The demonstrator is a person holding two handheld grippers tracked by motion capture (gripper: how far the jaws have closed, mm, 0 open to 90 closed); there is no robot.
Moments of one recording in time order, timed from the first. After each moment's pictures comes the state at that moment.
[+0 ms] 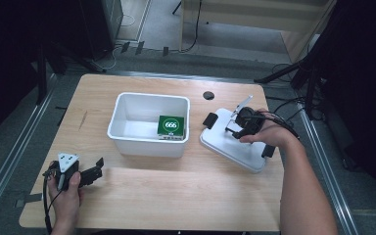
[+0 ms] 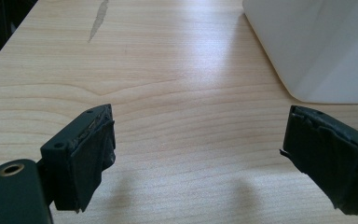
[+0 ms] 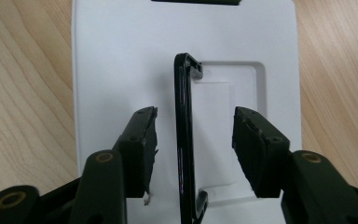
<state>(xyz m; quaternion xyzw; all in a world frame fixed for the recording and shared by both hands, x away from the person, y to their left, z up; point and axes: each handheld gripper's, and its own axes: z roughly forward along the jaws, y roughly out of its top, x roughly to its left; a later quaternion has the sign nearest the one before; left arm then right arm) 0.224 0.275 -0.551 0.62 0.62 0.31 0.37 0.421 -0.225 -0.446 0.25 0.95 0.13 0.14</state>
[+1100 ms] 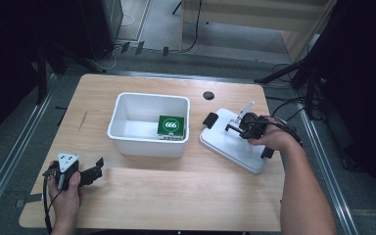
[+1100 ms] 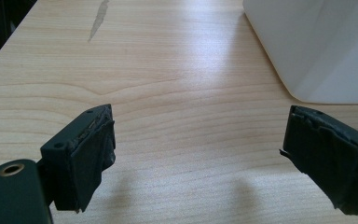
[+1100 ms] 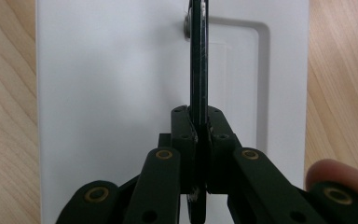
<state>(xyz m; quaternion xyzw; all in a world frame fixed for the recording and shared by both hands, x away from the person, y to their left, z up) 0.225 0.275 -0.551 0.62 0.62 0.31 0.37 0.421 -0.243 -0.463 0.24 0.96 0.10 0.14</state>
